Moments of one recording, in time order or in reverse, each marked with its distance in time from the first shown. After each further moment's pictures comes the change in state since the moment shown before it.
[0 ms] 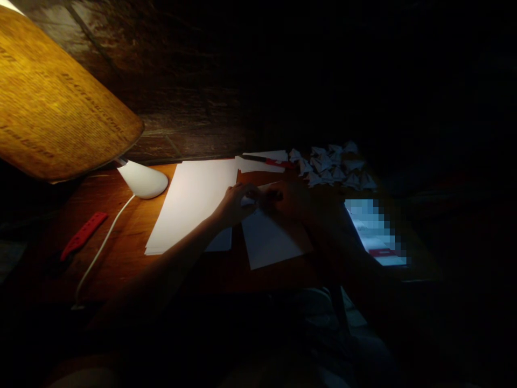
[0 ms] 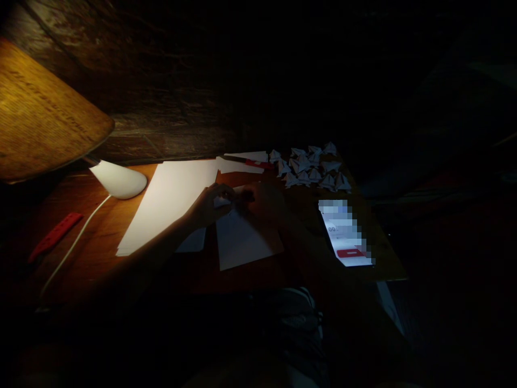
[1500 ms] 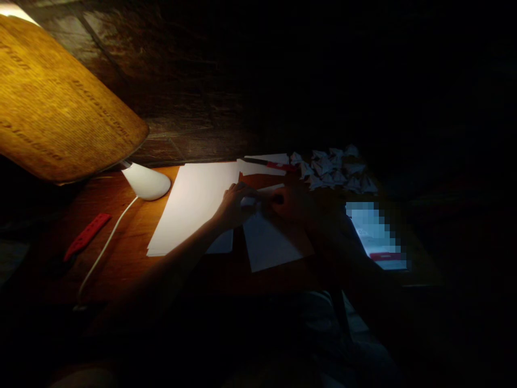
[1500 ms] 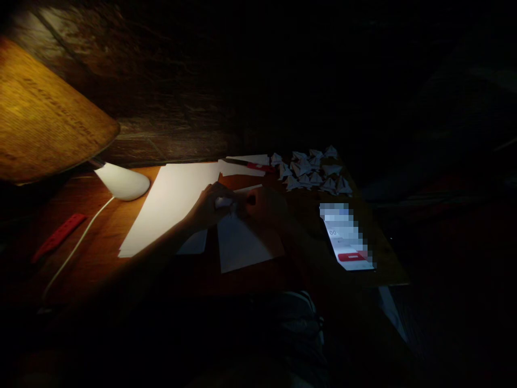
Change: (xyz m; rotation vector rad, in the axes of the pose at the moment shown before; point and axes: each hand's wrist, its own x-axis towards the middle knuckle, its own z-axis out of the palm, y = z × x) left_hand -0.002 -0.002 0.001 0.067 0.067 -0.029; right_hand -0.002 0.002 0.008 -0.050 0.054 0.085
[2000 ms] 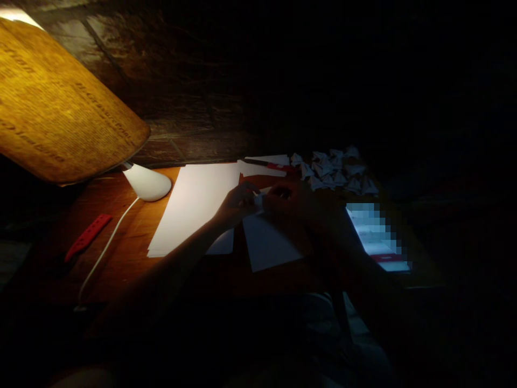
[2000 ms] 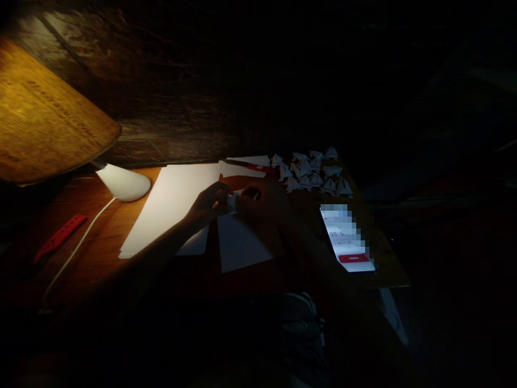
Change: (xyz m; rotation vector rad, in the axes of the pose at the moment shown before) left_hand -0.001 0.017 -0.006 -0.731 0.016 -0.090; right_hand 0.003 -0.002 -0.013 0.335 0.105 -0.109
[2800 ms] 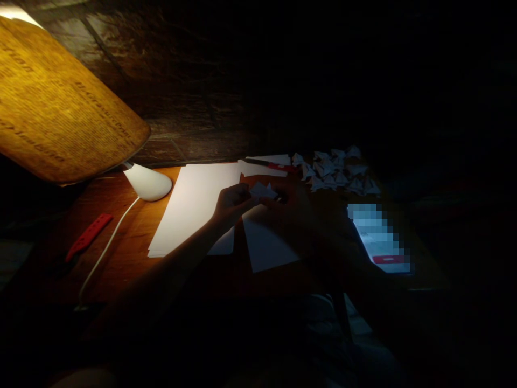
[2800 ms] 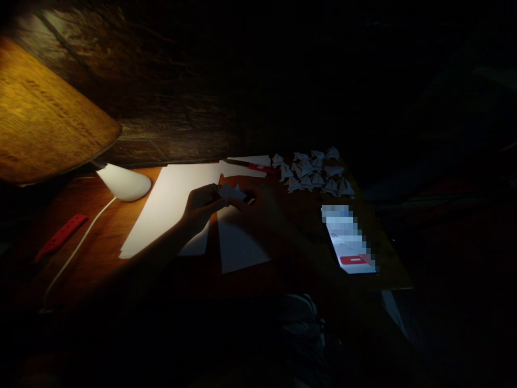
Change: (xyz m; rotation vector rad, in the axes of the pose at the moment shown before) left_hand -0.002 0.002 0.004 -0.101 0.154 -0.005; right_hand -0.009 -0.019 0.013 0.265 0.012 -0.029
